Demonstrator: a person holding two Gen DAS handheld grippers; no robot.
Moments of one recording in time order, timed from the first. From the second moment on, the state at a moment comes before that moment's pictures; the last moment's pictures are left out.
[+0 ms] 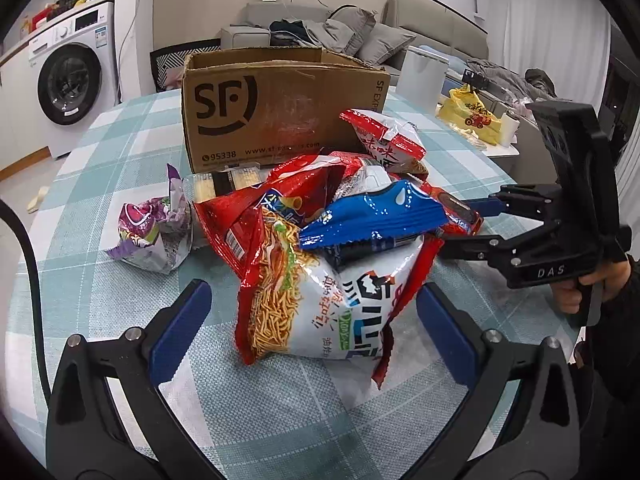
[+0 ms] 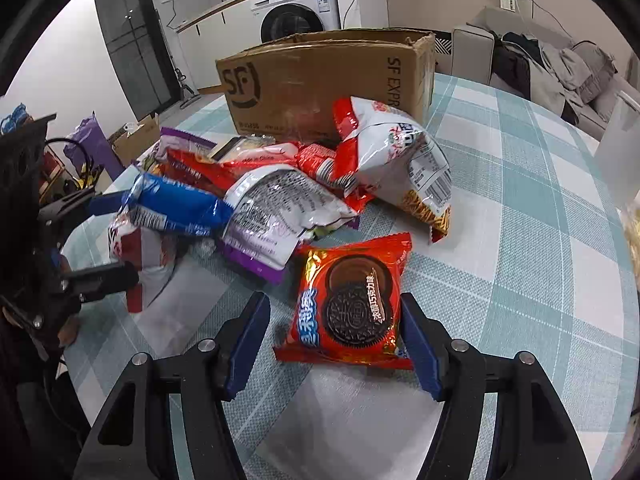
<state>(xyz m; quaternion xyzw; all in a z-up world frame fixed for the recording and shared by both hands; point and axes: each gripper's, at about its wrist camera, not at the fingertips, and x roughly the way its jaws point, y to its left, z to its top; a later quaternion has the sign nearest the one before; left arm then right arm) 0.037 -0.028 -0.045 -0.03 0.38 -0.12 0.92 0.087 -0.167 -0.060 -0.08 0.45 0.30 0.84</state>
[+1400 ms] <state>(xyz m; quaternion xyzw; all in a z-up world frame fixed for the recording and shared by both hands) 0.028 0.001 0.011 -0.07 0.31 -0.11 0.94 0.072 -0.190 -0.006 0.01 0.35 0.30 0.89</state>
